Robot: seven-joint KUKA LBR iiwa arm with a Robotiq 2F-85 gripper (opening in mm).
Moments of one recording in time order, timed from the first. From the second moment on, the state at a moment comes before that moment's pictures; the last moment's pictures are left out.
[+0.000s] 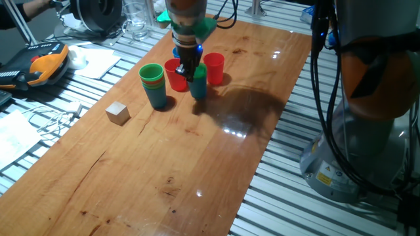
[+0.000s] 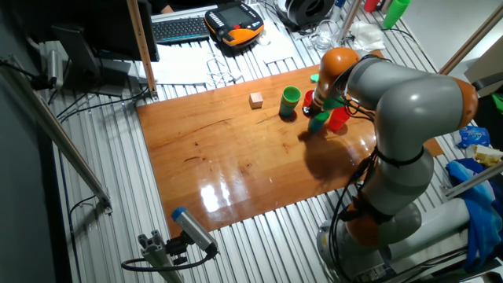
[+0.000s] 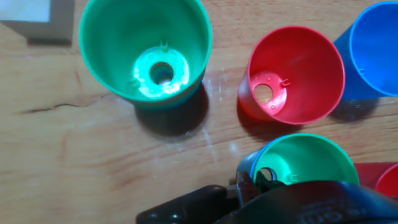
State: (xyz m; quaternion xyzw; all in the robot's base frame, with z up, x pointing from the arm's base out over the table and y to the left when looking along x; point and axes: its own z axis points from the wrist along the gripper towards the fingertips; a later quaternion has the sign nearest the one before) arm 0.509 -0.069 0.114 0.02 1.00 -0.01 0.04
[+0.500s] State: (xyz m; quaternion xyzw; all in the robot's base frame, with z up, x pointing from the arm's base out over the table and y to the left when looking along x) arm 0.507 -0.072 0.164 0.01 1.00 -0.02 0.02
